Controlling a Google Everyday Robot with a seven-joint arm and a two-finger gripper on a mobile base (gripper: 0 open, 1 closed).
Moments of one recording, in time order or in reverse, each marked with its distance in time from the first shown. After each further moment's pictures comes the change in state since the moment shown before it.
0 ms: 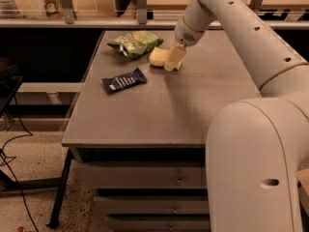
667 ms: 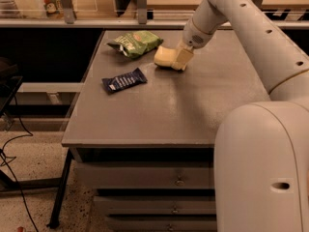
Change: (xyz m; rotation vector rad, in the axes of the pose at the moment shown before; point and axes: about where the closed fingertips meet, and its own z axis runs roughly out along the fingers) arm 0.025 0.005 -0.008 -0.020 -0.014 0.013
